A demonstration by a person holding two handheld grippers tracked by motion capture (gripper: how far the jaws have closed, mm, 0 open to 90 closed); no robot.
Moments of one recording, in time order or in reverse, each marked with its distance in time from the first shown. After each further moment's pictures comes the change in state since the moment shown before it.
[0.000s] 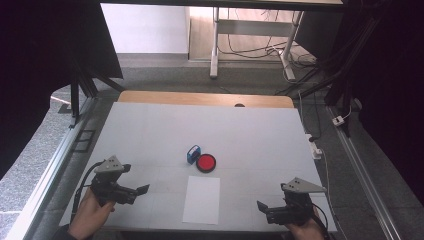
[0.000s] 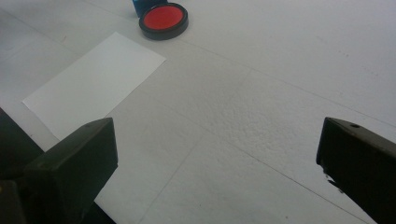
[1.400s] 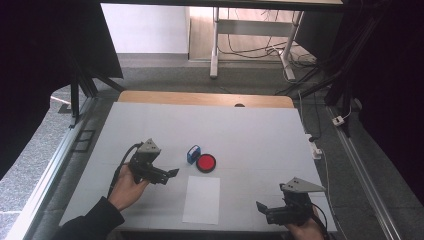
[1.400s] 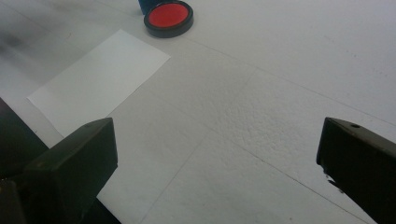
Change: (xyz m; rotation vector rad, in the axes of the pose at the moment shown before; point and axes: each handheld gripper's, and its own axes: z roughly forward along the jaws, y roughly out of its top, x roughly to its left) left arm -0.007 0.060 0.076 0.039 -0.015 0.089; right arm 0.000 0.000 0.001 0.005 0.022 -0.009
